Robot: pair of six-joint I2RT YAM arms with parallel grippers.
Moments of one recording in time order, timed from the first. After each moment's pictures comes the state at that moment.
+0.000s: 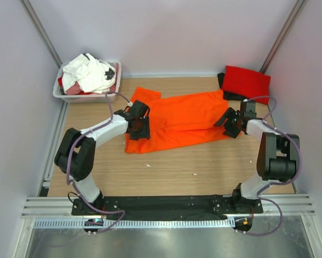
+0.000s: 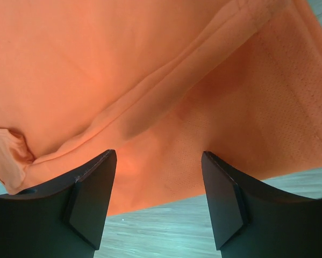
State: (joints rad) left arm -0.54 1.71 1.18 -0.60 -0.07 -0.57; right arm -0.12 1.59 0.88 -0.22 -0.28 0.58
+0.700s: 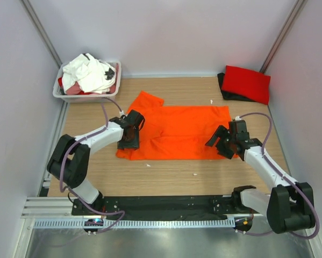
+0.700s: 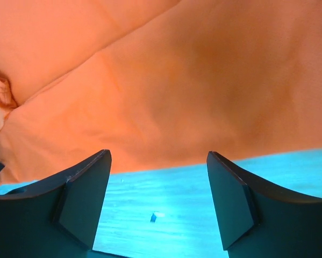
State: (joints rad) left arm -0.54 1.64 1.01 -0.67 -0.25 -0.57; right arm 0.11 1.12 0.57 -0.41 -0.16 0.72
